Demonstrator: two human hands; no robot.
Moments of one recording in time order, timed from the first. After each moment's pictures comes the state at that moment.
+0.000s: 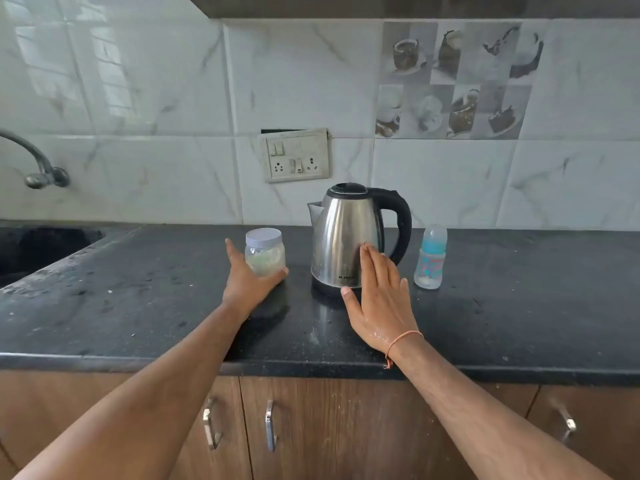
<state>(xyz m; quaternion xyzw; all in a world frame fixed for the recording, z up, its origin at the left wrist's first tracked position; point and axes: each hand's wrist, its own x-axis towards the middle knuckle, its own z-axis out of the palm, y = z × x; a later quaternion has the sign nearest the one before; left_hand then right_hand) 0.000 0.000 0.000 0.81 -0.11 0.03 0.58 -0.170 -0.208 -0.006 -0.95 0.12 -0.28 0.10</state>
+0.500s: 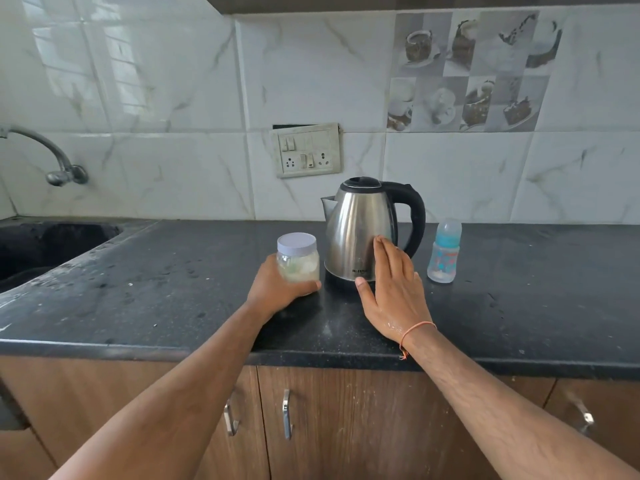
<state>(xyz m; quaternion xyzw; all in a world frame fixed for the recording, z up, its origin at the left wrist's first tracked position) -0.018 -0.003 -0.005 0.84 -0.20 0.01 0.50 -0.159 -0.215 -0.010 -0.94 0.11 -0.31 0.07</state>
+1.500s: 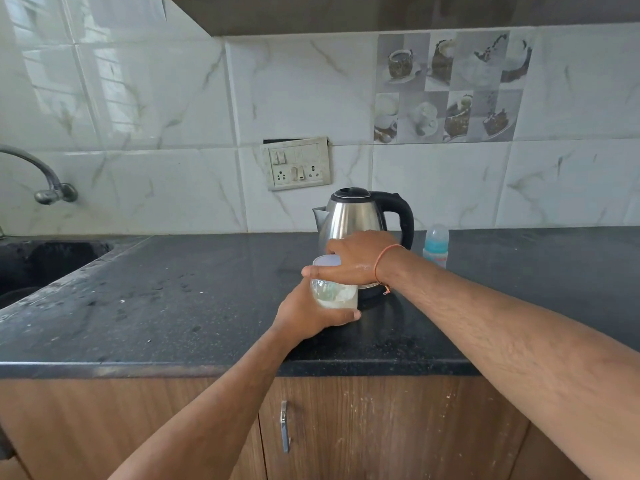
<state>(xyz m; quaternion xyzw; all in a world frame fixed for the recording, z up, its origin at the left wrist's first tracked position) -0.069 -0.042 -0.011 0.83 -0.33 -0.02 0.45 -0.142 -0.181 0.116 -0.99 0.04 -0.06 -0.09</state>
